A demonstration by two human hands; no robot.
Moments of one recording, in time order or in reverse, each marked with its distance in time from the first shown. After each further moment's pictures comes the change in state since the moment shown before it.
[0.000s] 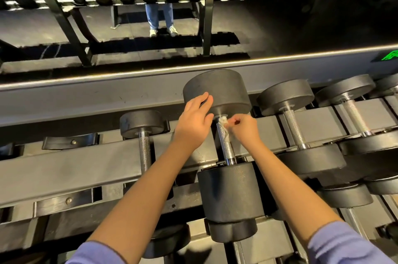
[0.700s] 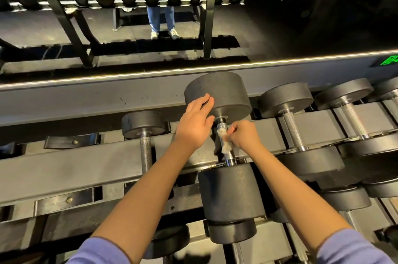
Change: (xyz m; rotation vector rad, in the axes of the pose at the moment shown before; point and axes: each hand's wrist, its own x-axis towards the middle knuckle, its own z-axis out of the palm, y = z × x) left_hand 0.000 0.001 -0.003 0.022 -0.063 -0.037; right_hand -0.006 0.000 0.001 -0.267 -0.078 0.020
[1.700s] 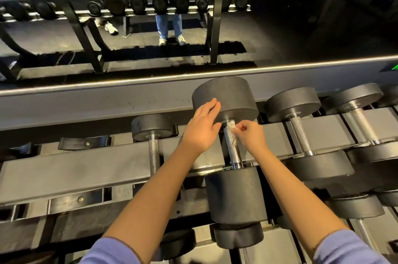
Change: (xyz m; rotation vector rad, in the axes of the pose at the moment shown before) left_hand -0.003 0.003 -0.005 0.004 -0.109 -0.047; right_hand 0.005 0.001 0.003 0.201 0.104 -0.075
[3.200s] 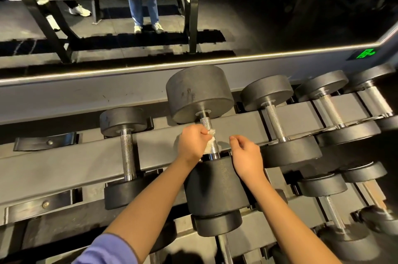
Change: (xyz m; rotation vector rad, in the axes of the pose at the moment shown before) left_hand -0.006 0.008 0.084 -0.330 0.112 -0.255; right_hand -0.087 0.025 -0.027 0.073 0.124 0.131
